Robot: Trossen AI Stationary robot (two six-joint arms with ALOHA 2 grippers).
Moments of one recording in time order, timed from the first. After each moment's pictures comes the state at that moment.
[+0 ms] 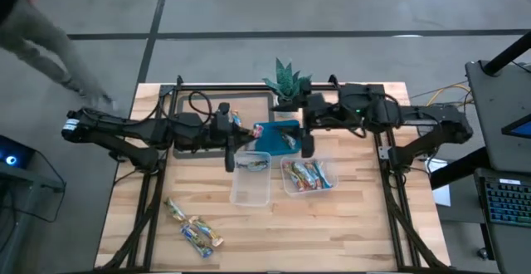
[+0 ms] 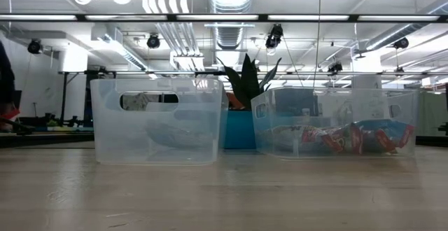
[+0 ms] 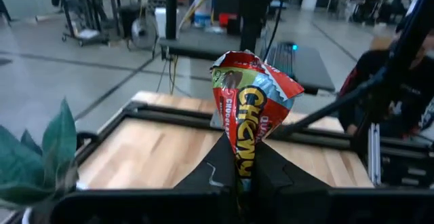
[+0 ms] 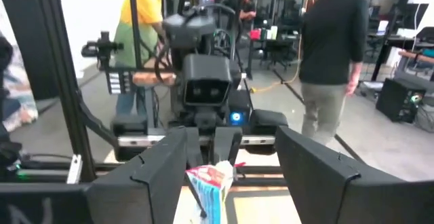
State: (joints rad) left arm -0.14 1.16 1.09 -0.04 -0.28 -0.12; right arm 0.03 1.39 1.47 -0.10 0.03 0.00
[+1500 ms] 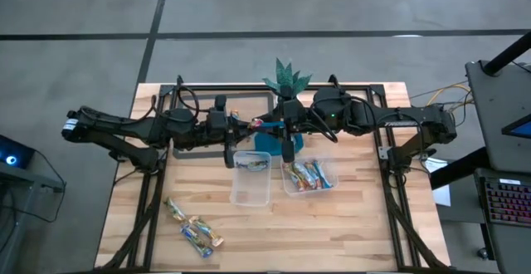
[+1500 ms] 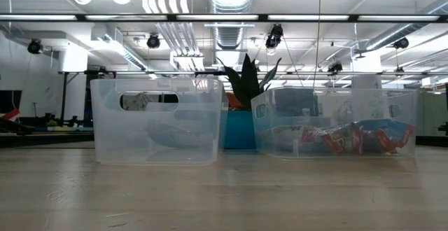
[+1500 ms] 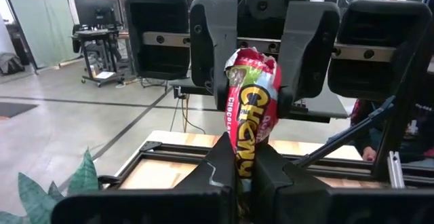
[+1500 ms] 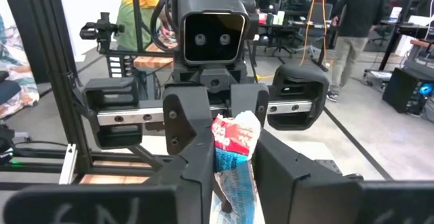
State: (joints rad) left arm -0.14 1.16 1.13 0.05 -0.33 0.00; right arm 0.04 1.55 1.59 -0.12 0.02 -0.01
